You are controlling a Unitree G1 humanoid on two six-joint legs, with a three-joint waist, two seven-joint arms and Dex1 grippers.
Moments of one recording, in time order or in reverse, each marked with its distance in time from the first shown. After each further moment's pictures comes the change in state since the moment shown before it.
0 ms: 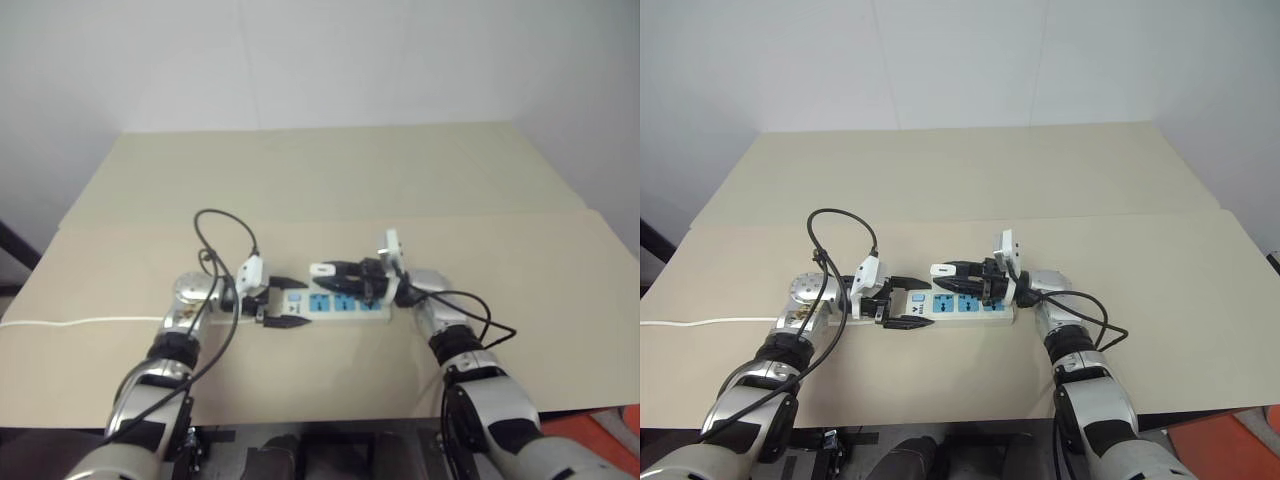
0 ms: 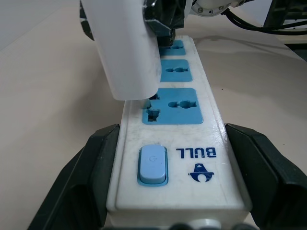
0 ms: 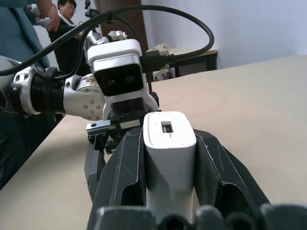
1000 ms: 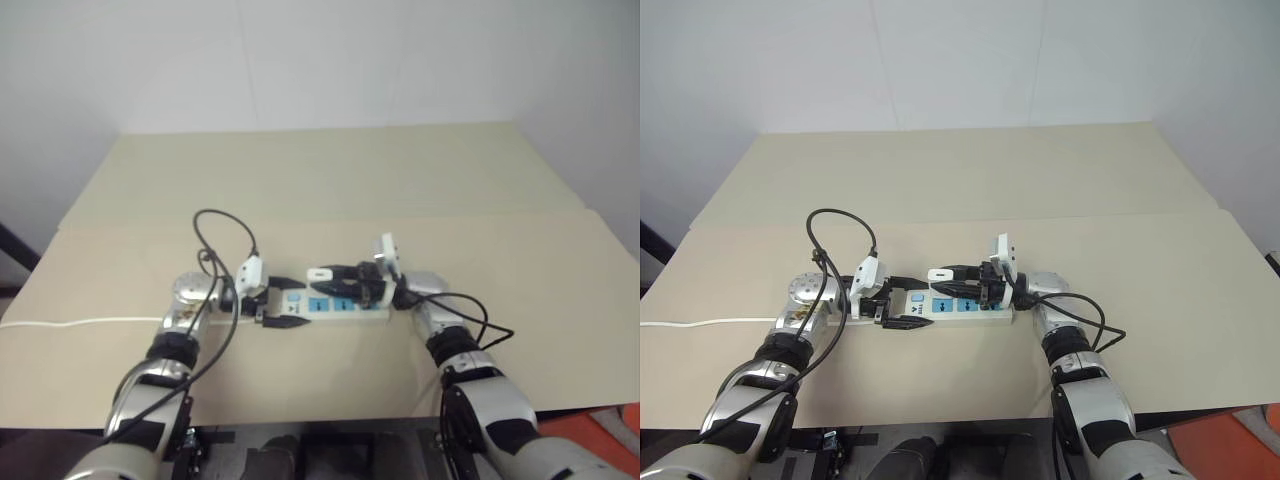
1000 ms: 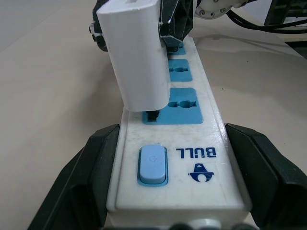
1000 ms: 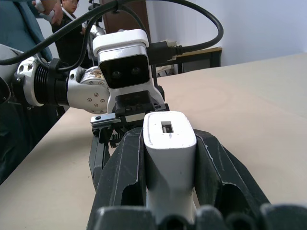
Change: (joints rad) left arm -0.004 0.004 -0.004 0.013 -0.001 -0.014 0.002; right arm -0.001 0.013 -0.001 0.029 -0.034 -0.038 0.011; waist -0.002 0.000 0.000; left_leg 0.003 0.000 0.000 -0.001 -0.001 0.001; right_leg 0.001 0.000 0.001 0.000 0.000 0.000
